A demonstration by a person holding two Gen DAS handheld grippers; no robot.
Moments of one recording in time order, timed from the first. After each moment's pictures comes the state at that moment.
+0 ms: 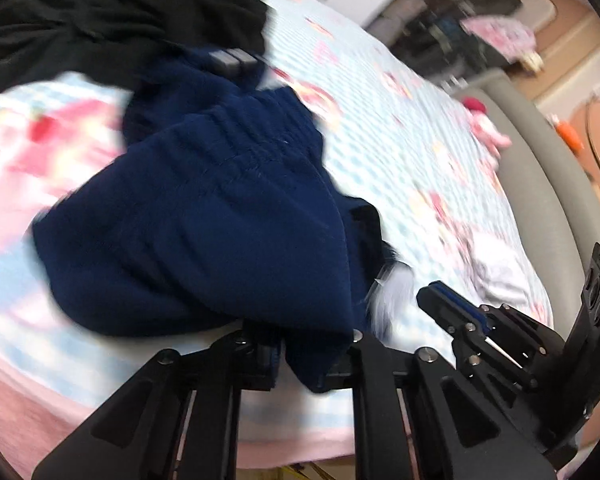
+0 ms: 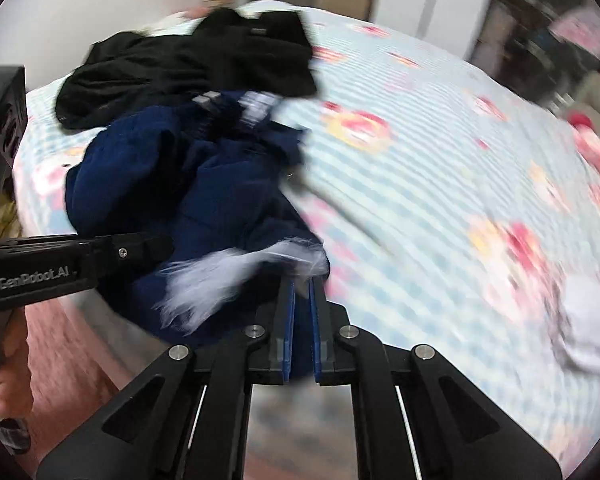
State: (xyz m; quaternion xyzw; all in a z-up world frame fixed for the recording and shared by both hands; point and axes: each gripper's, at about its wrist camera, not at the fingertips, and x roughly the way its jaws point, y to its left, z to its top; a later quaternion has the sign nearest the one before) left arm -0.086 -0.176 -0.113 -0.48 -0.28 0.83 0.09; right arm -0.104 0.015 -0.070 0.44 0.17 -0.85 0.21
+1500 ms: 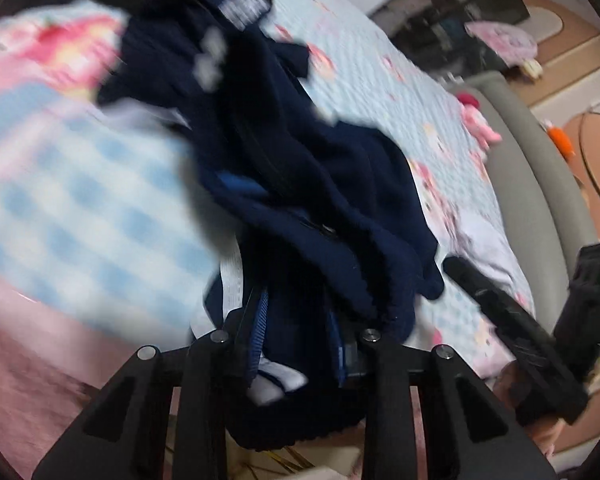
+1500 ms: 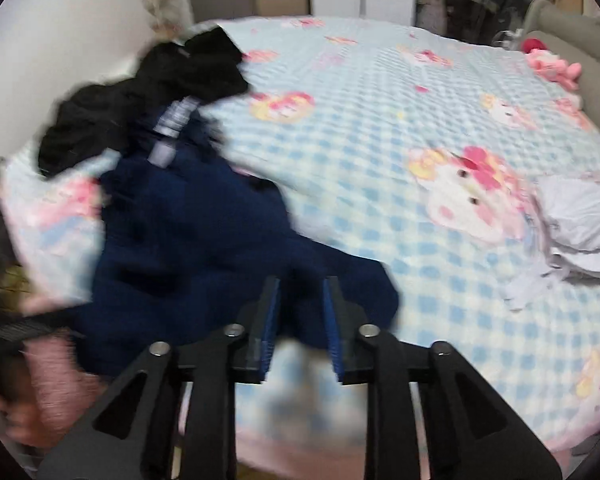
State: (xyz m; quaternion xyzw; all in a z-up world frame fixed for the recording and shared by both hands) left arm -0.052 -0.149 -0.156 -0.49 -0.32 0.80 0.10; right arm -0.073 0.099 -0.089 0.44 0.05 -0.87 0.20
